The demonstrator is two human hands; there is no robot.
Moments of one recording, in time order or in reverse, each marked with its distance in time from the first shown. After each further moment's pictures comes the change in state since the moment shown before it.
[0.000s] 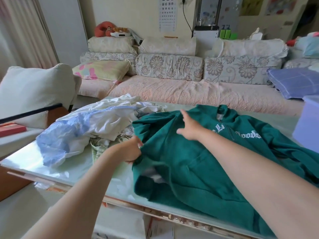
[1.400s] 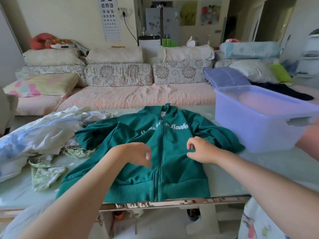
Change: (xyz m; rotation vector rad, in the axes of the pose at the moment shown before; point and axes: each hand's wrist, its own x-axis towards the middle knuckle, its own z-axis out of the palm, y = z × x) left_hand -0.063 0.162 0.107 0.739 -0.287 0.510; right_hand -0.222 0.175 -0.111 -0.208 -0.006 0.092
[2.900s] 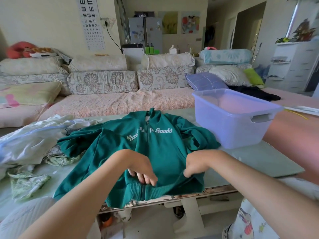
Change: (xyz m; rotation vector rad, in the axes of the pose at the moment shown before) left_hand -0.003 0.077 0.007 -0.117 -0.421 0.141; right_hand -0.082 -0.013 -0.038 -0.261 -0.480 0.131
